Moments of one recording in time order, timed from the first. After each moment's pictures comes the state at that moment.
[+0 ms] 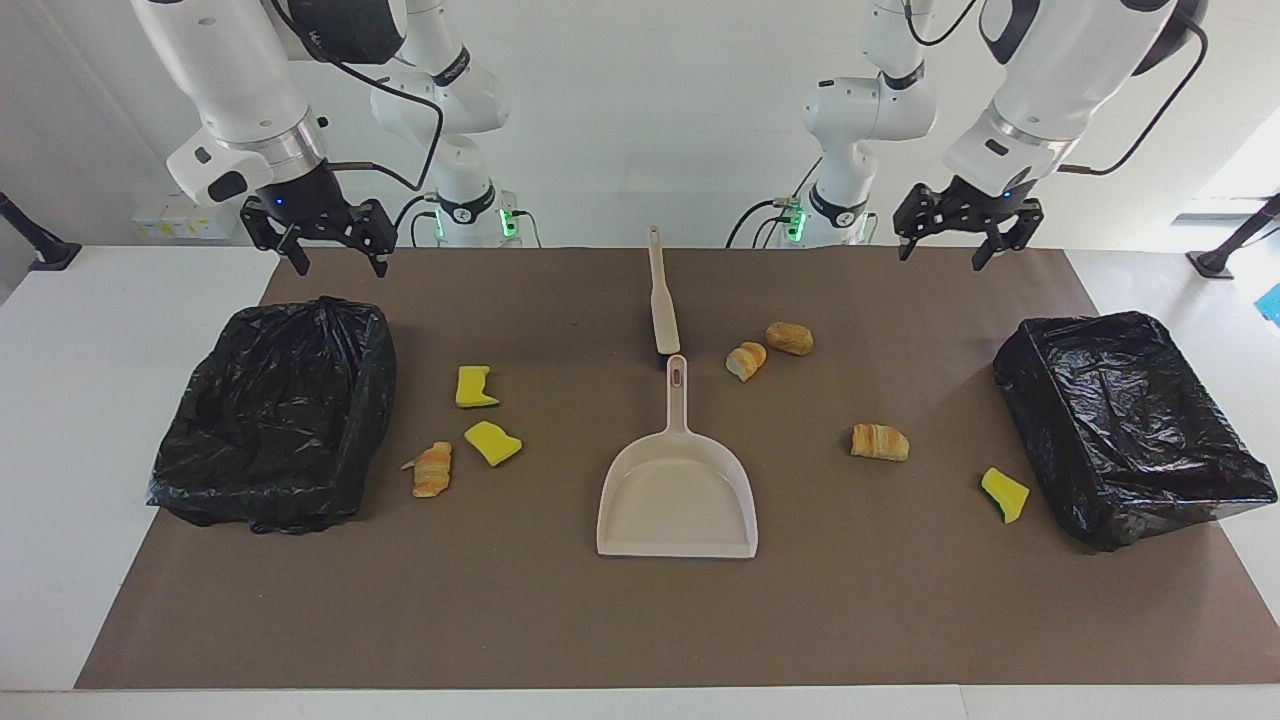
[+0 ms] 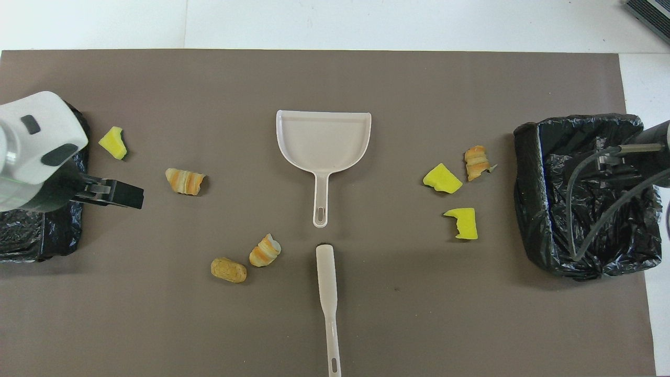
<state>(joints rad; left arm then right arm) -0.17 -0.08 -0.06 -1.72 -0.05 1.62 -0.01 0.05 0.01 -0.03 -1.56 -0.02 1.53 0.05</state>
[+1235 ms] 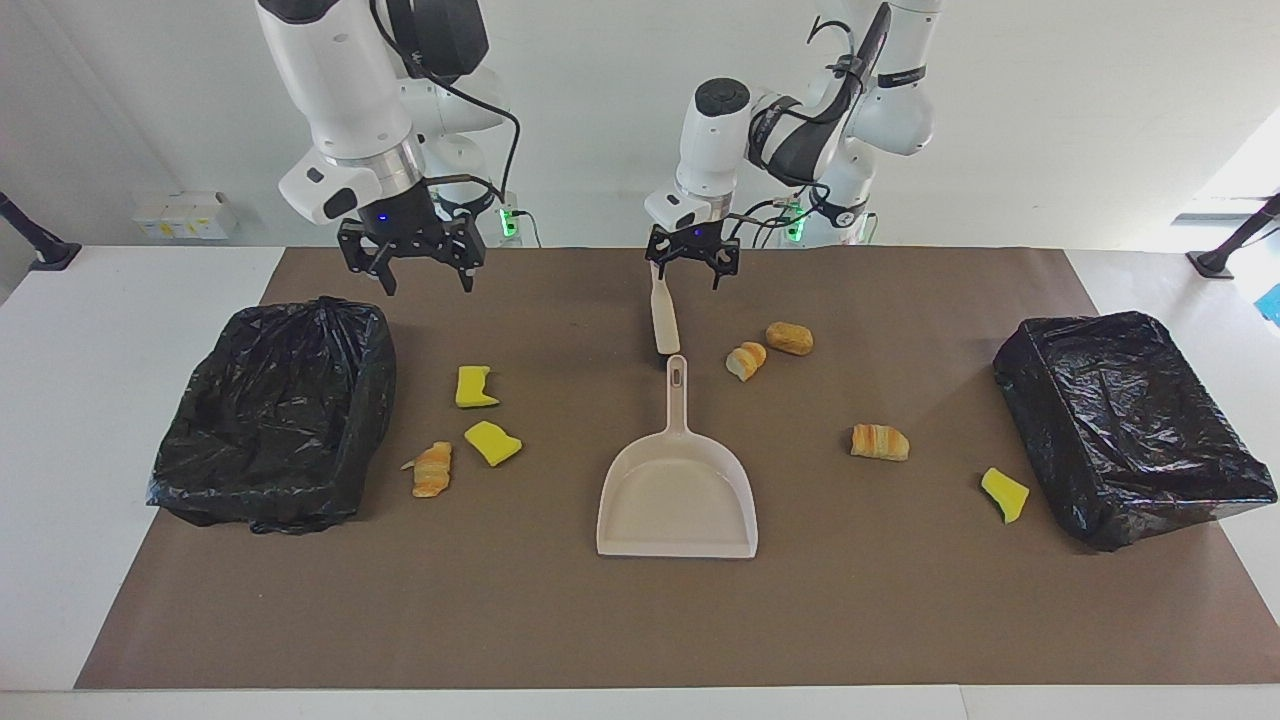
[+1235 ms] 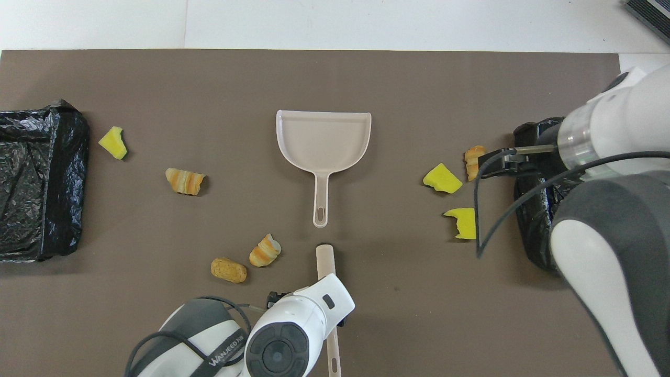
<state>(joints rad) -0.84 -0.14 -0.07 -2.38 -0.05 2.32 -0.64 0.21 0.04 0.01 -1.61 0.06 1.70 0.22</state>
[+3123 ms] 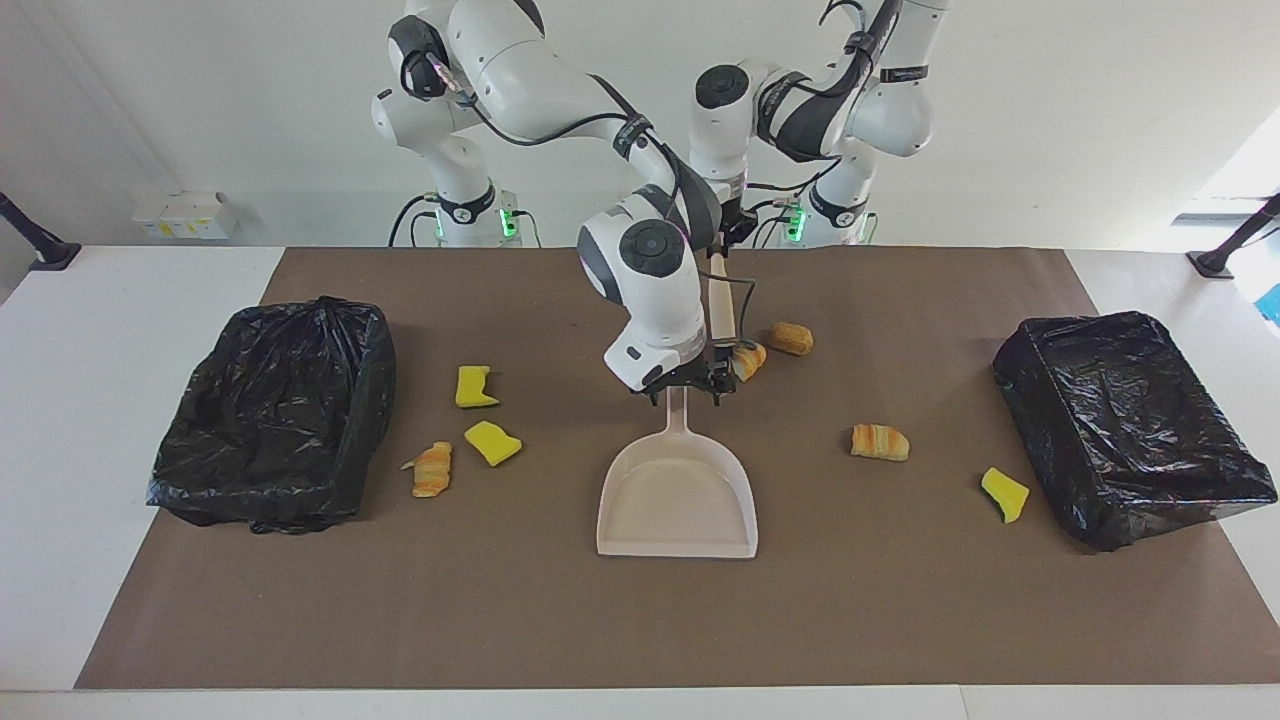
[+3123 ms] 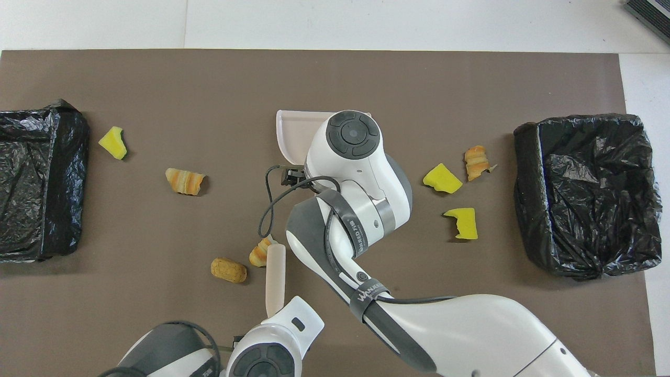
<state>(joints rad) -0.84 -0.32 -0.03 -2.44 -0.01 1.96 -0.80 0.54 0.56 0.05 -1.47 0.16 2.09 0.63</state>
